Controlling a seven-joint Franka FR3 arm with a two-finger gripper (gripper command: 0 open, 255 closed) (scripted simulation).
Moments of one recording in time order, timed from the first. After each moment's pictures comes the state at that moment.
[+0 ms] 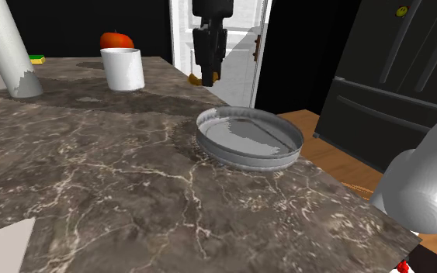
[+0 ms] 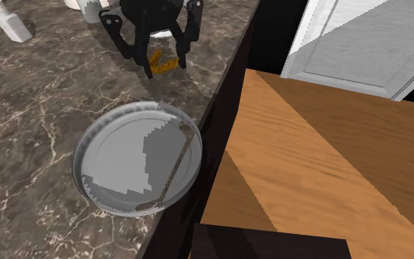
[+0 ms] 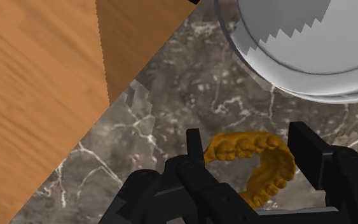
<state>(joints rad) 0.08 -0.15 0.50 -1.57 0.08 1.40 0.00</state>
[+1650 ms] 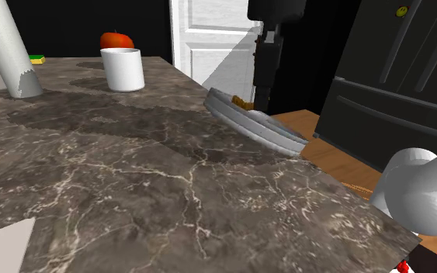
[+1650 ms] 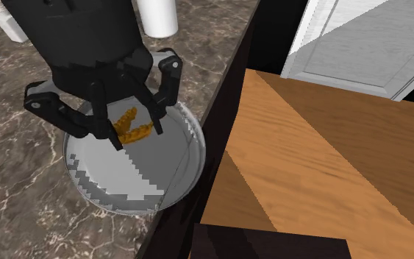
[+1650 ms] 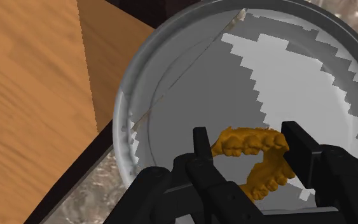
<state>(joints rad) 0.15 -0.52 0.48 -1.86 0.24 1.37 0.04</state>
